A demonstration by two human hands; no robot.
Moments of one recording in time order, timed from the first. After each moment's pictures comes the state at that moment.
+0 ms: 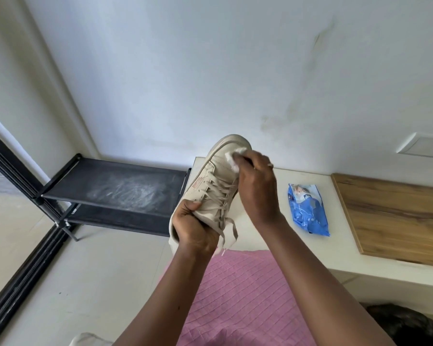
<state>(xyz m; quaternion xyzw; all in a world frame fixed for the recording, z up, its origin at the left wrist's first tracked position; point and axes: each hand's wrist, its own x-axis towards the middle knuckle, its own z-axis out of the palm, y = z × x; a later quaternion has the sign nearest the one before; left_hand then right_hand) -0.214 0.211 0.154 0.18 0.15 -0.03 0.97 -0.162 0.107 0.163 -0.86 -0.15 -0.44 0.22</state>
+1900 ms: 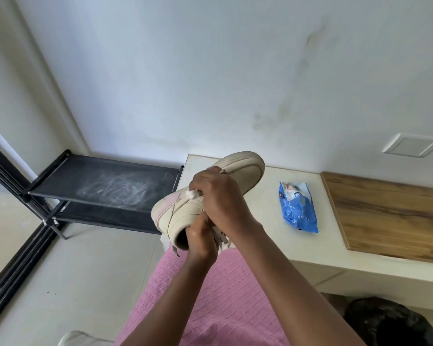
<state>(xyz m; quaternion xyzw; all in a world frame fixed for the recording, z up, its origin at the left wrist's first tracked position) -0.239 0.187 0.146 0.44 0.13 0.05 0.89 -0.190 0.145 0.174 -0.91 -0.27 -0.19 0.25</state>
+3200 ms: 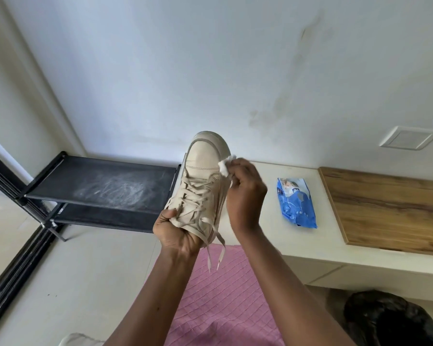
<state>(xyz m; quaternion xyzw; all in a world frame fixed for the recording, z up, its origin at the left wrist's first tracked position) -0.222 0.225 0.143 0.03 0.14 -0.05 0.99 -0.182 0.119 0.148 -0.82 -0.04 -0.43 0.39</state>
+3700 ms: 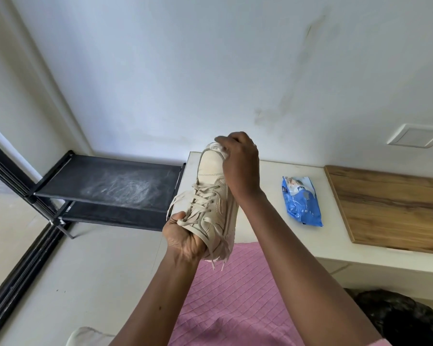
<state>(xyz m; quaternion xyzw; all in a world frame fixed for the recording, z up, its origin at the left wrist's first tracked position) -0.225 0.230 0.131 0.01 0.22 -0.12 0.97 -0.143 0.127 0.179 -0.88 -0.08 -0.34 0.32</state>
